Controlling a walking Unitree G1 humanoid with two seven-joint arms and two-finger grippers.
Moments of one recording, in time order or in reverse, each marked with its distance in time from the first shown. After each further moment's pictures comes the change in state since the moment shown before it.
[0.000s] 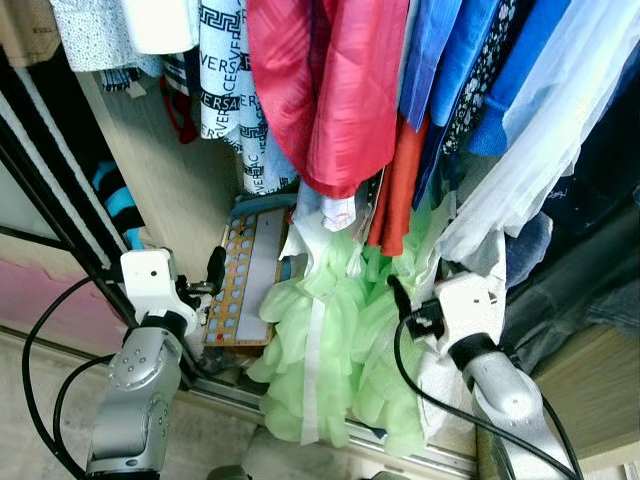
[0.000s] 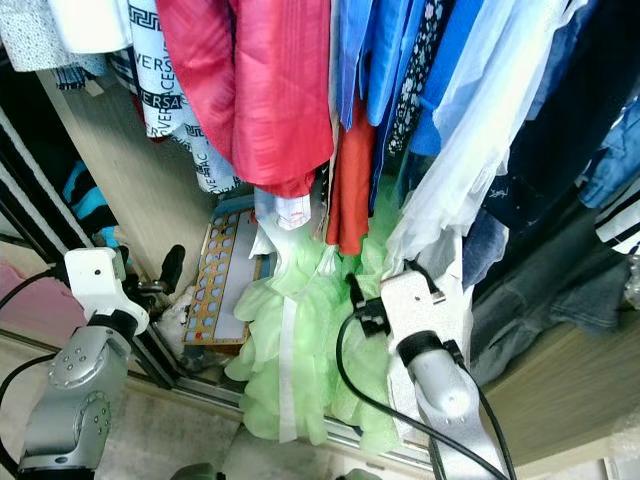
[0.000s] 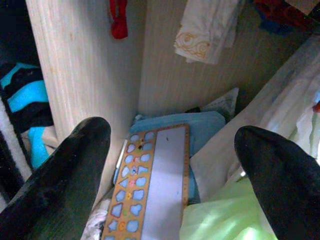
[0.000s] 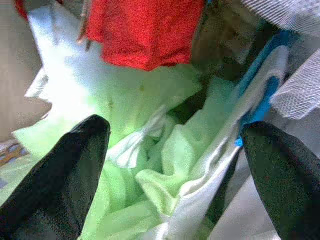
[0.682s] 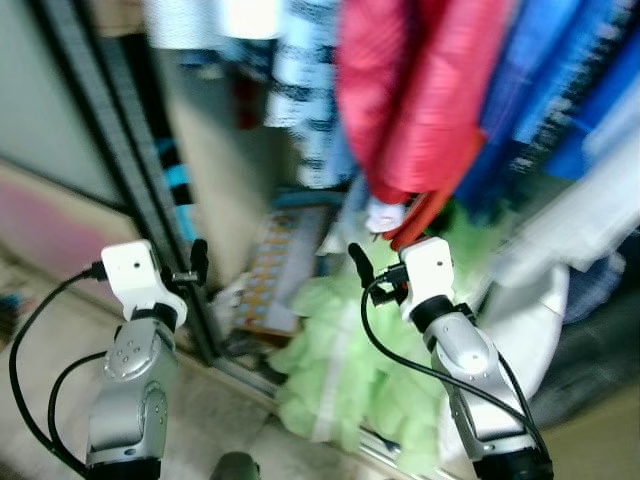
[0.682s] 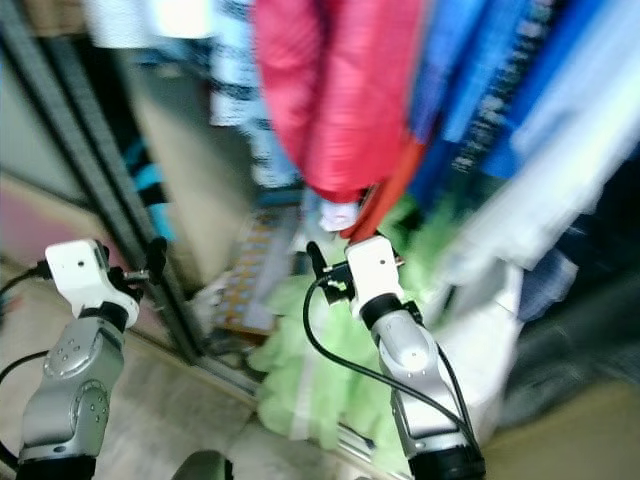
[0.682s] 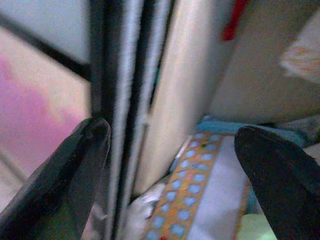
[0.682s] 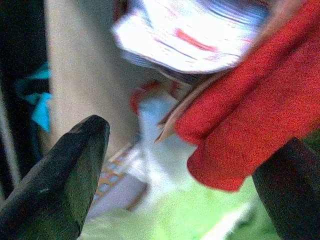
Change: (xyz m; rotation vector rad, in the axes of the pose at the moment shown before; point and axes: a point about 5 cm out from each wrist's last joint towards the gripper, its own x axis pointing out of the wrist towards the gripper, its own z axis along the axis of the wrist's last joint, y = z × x) left arm 0.003 0.007 0.000 -0.063 0.034 0.128; right arm 0.044 0.020 0.025 0.095 -0.100 0.066
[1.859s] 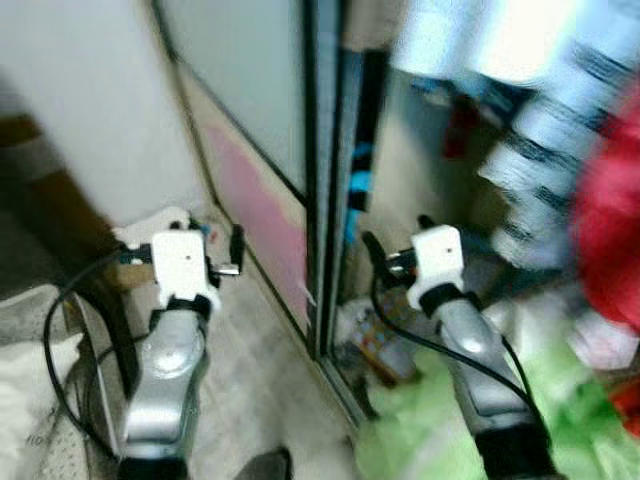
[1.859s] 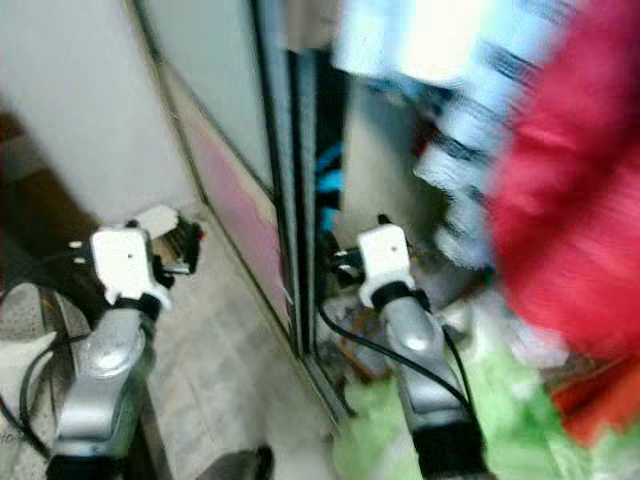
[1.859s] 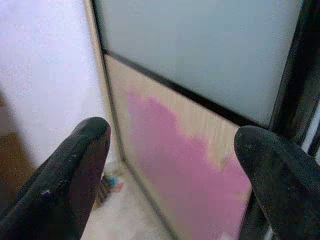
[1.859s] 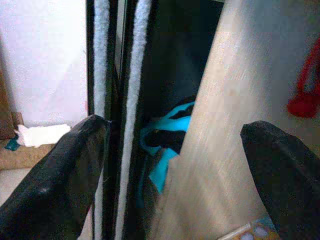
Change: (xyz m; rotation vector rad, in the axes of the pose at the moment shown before) left arm -0.002 -0.033 0.016 0.180 -0.175 -0.113; right arm 0.020 -0.012 -0.002 0.013 -0.008 -0.051
